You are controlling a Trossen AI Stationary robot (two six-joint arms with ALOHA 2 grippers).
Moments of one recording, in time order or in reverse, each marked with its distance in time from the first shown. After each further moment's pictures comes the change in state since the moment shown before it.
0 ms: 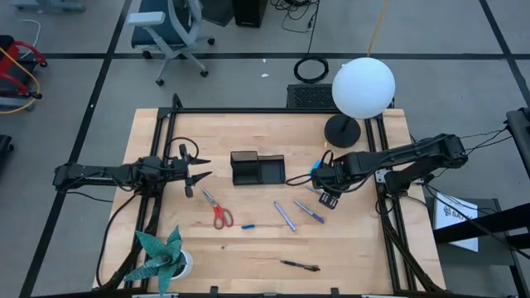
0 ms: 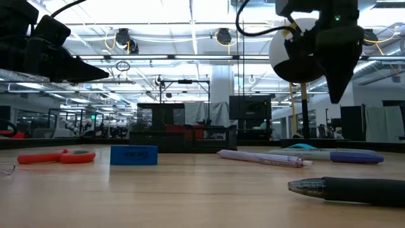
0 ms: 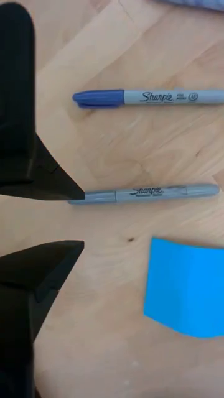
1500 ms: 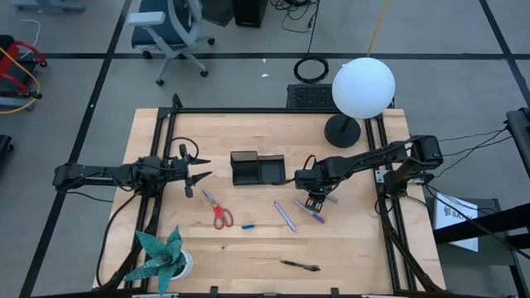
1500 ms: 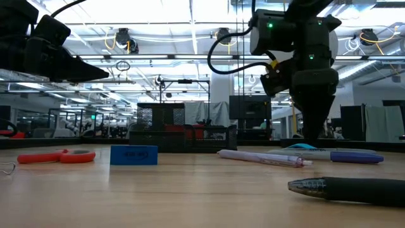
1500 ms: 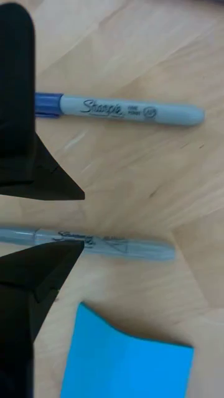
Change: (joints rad) left arm 0.000 0.000 0.000 0.000 0.000 0.000; right arm -0.065 0.242 -0.027 0.278 -0.097 -0.159
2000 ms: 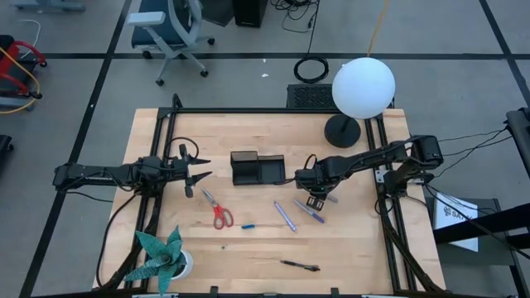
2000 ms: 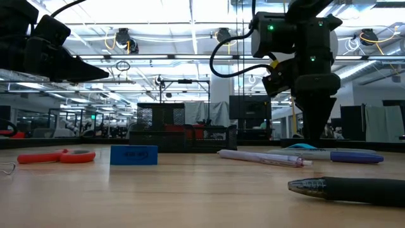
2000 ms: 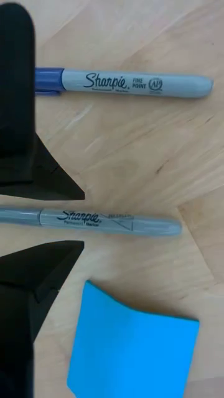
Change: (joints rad) left arm 0.000 0.000 0.000 0.000 0.000 0.000; right arm -0.008 0.000 0.000 -0.035 0.052 -0.015
